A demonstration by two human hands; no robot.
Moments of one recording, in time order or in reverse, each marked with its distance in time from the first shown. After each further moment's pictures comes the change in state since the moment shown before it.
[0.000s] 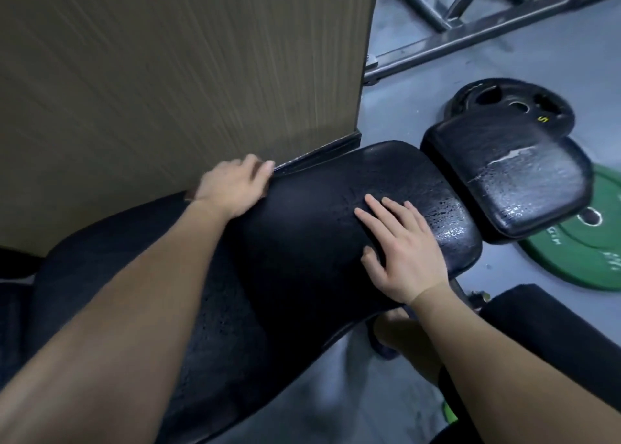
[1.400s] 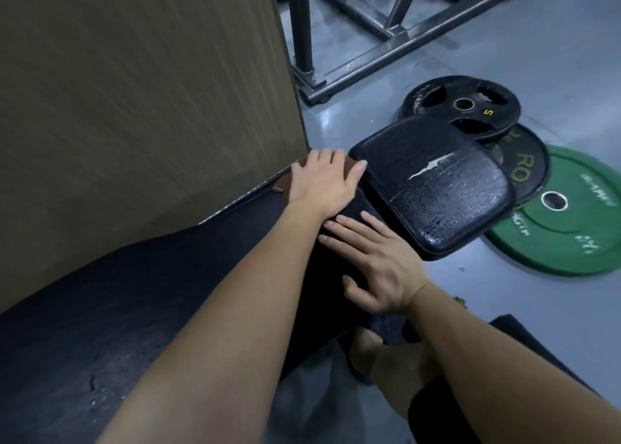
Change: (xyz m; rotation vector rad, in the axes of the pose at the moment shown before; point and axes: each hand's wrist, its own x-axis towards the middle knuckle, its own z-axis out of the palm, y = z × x) left_hand 0.050 0.275 0.047 0.092 0.094 0.314; right_hand -0.003 0.110 -0.010 0.172 -0.013 -0.251
